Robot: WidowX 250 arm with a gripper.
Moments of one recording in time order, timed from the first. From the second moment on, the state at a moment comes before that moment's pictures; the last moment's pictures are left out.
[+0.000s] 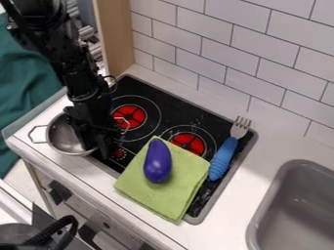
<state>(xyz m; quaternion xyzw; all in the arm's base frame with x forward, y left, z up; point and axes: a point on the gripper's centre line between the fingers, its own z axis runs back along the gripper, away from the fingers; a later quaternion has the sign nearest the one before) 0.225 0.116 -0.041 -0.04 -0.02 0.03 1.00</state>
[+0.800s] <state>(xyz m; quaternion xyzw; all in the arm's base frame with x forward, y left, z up) 0.257 0.109 0.026 0.01 -0.08 0.01 1.00</state>
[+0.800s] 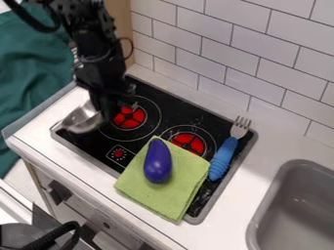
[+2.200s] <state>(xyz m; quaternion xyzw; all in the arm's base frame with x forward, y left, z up) 0.345 0.113 -0.007 -0.02 -0.08 -0.03 1.00</state>
